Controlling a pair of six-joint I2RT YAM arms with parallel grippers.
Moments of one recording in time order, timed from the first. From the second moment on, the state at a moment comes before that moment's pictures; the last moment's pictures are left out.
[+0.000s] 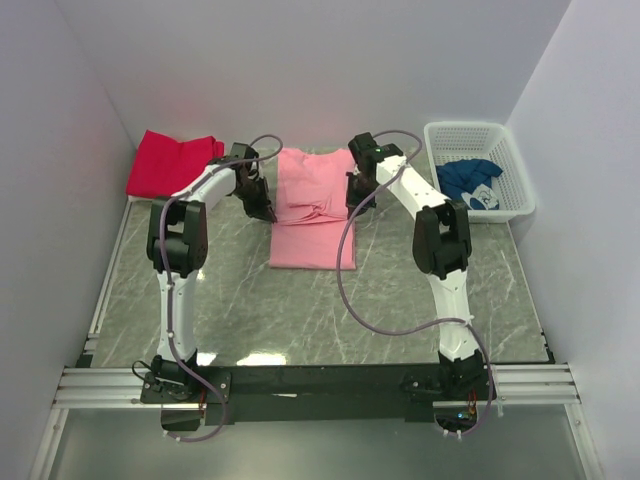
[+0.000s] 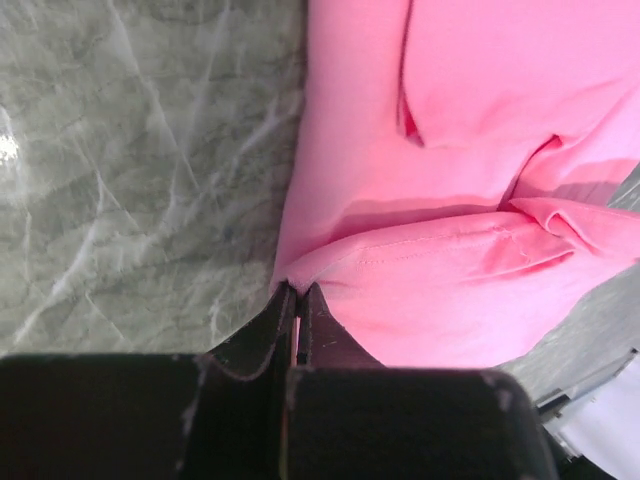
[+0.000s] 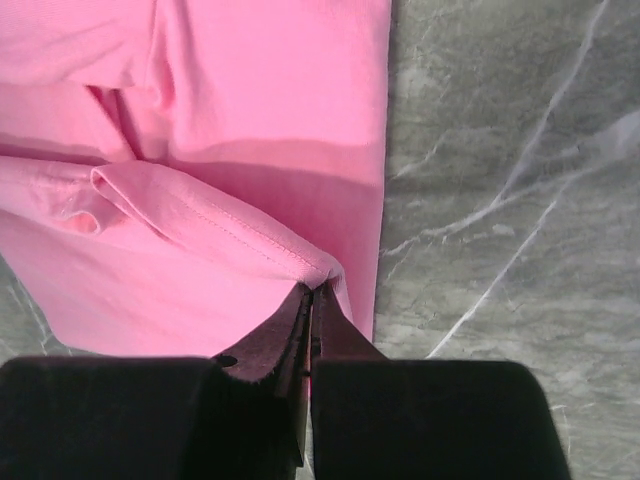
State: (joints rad) left arm -0.22 2.25 1.82 -0.75 0.35 -0.47; right arm 0.37 2.30 2.07 -1.02 -0.11 0.48
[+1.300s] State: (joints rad) left arm -0.17 2.33 1.91 -0.68 0.50 -0.57; right arm 0.33 2.34 2.12 -1.04 -0.14 0.46
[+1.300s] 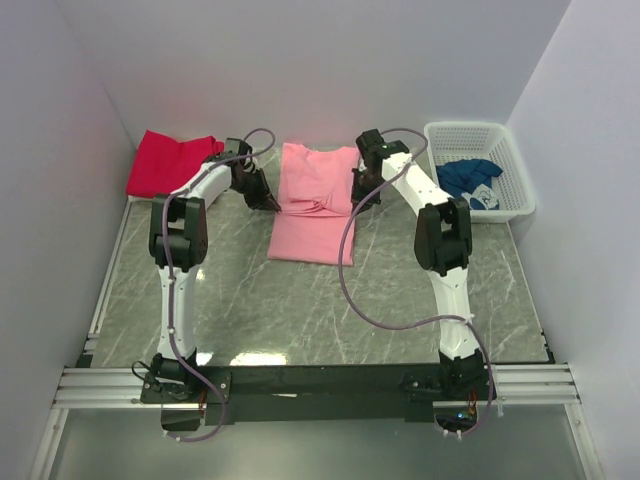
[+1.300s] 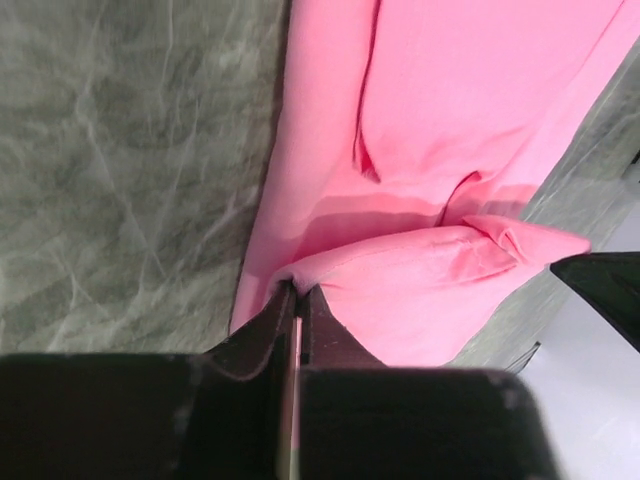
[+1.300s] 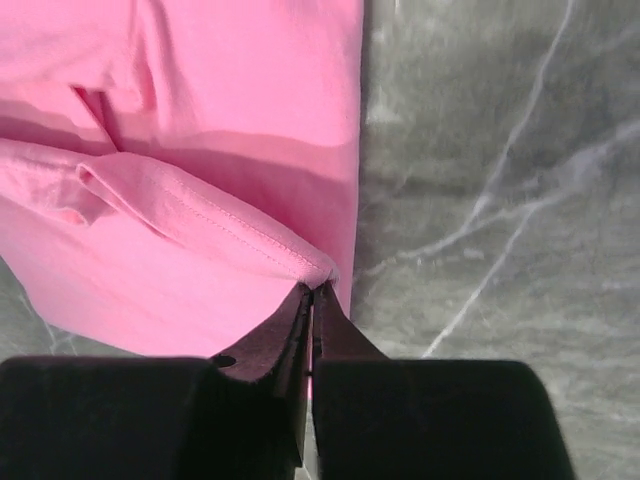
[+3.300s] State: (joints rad) left arm -0.20 1.86 1.18 -0.50 0.35 -0.48; right arm 0.47 1.98 1.34 -0.66 -0.20 0.61
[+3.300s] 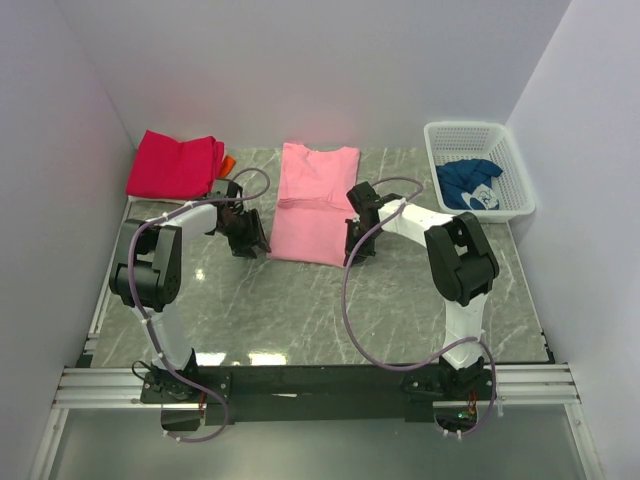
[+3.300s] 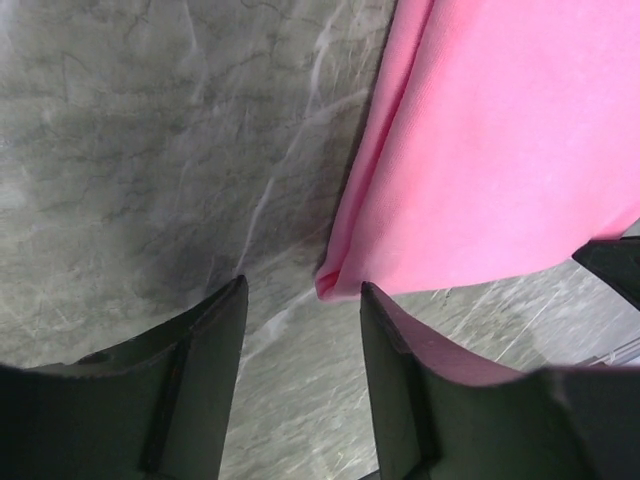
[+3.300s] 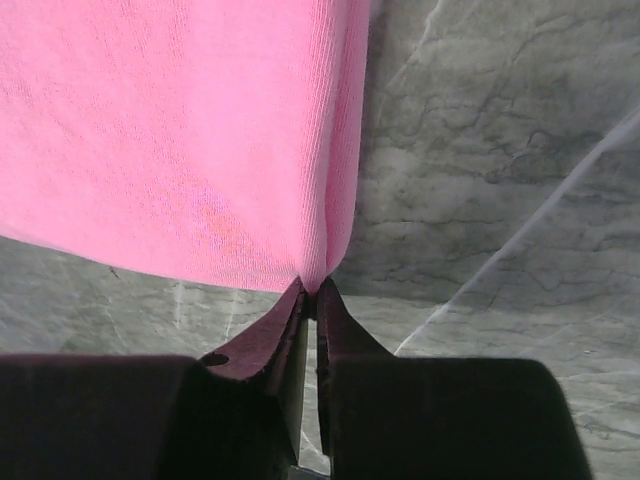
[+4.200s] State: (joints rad) left arm -0.22 1.90 1.20 -0.50 0.37 -0.47; right arm 0.50 1.98 1.34 -0.66 -0.18 0.66
